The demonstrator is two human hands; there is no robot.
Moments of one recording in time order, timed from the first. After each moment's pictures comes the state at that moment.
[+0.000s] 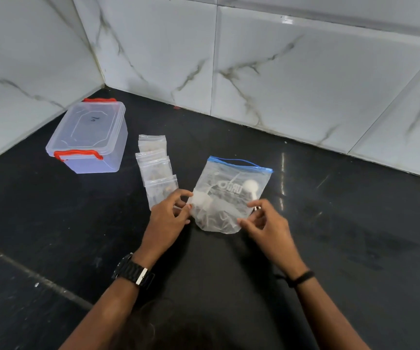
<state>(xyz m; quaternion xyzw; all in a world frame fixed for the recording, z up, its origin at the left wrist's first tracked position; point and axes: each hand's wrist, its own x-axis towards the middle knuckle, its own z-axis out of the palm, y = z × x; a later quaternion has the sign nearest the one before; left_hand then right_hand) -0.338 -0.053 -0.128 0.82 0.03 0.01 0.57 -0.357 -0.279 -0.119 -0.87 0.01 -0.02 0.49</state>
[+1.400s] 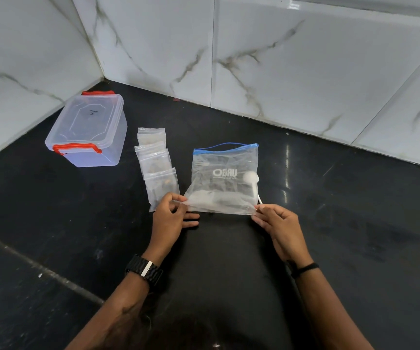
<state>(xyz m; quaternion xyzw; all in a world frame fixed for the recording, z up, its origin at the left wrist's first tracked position) -0.342 -0.071 -0.149 0.70 0.17 -0.01 0.69 -0.351 -0.296 -0.138 -0.60 0.20 0.04 0.78</state>
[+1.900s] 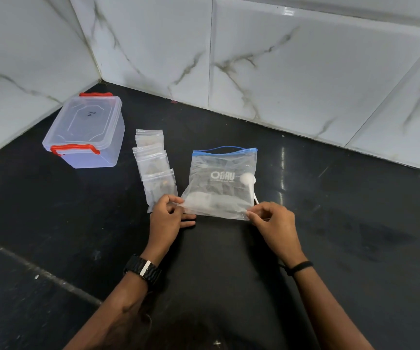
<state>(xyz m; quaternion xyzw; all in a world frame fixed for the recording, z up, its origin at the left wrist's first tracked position) -0.341 -0.070 -0.151 0.71 0.18 0.00 0.68 -0.354 -0.298 -0.134 -0.89 0.03 -0.06 0.44</state>
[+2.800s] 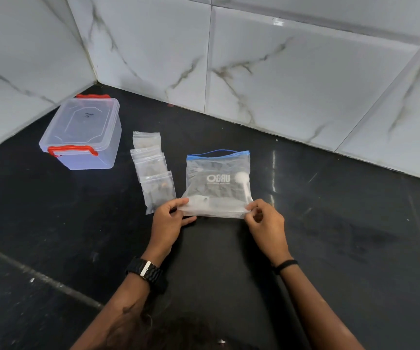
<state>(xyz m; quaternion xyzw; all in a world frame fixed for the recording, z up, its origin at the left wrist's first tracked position) -0.340 -0.071 -0.158 0.67 0.17 -0.03 0.72 -0.352 -0.283 -0.144 -0.90 0.06 -0.11 0.43</state>
